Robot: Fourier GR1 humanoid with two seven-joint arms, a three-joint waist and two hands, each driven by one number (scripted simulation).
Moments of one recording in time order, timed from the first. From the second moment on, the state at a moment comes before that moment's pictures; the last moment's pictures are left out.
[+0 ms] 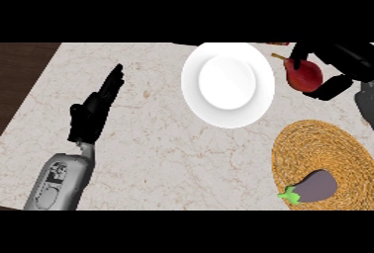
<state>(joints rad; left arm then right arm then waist) -0.34 0.16 -0.07 -1.43 -0.07 0.02 0.11 -0.78 -0.62 0.16 -1.00 0.69 0.16 -0.51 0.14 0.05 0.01</state>
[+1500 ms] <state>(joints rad) -0.31 0.19 -0.02 -1.38 -0.08 0.03 0.08 -1.11 -0.30 0.35 -0.51 0.66 0.06 -1.04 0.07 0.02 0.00</state>
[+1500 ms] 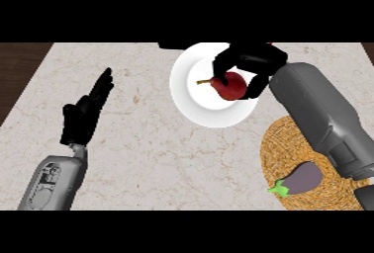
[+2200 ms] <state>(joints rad) -0.33 0.18 -0.02 -1.39 -0.09 0.03 0.11 -1.15 -0.08 0.36 -0.18 0.76 -0.03 -1.02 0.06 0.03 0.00</state>
